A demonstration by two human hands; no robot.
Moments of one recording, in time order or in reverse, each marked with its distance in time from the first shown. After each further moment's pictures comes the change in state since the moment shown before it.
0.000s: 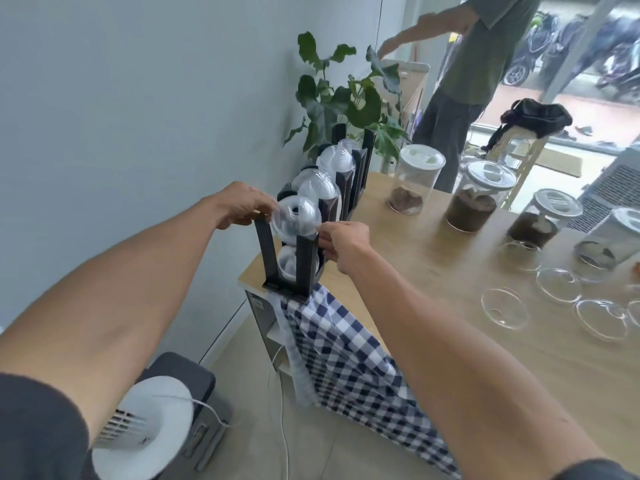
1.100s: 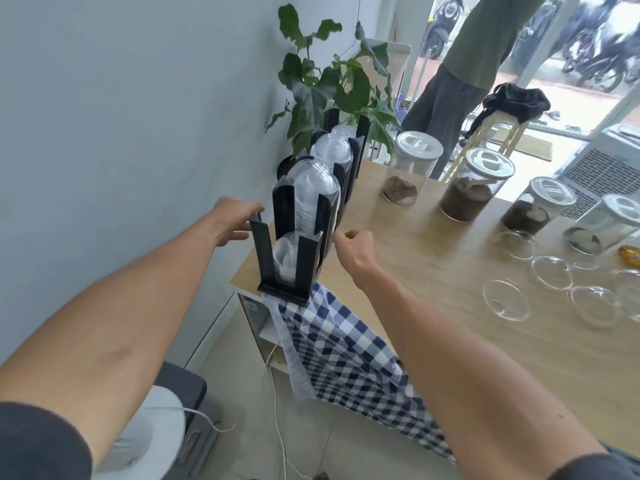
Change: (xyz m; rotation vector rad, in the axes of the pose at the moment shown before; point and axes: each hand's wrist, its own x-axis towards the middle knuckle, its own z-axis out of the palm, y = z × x) left_hand 0.056 -0.057 0.014 -0.226 0.091 -0.161; right_hand 0.036 0.040 -0.005 -0.440 0.141 -0.165
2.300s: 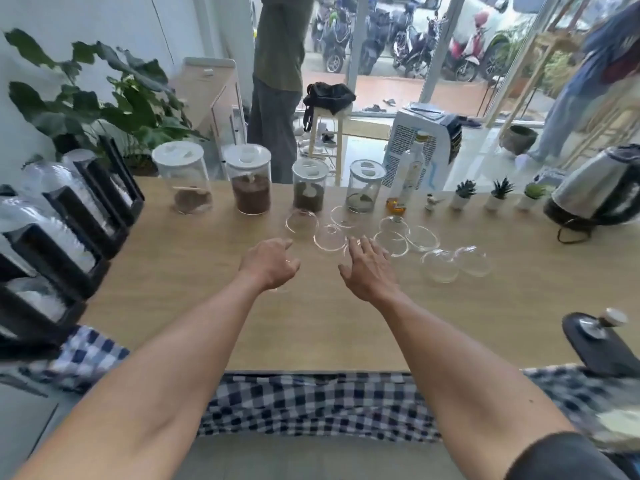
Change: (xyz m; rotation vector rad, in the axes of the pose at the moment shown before) left_hand -0.195 0.074 0.494 0.957 -0.262 0.643; right_hand -0.001 0.244 -0.451 -0.914 0.289 -0.183
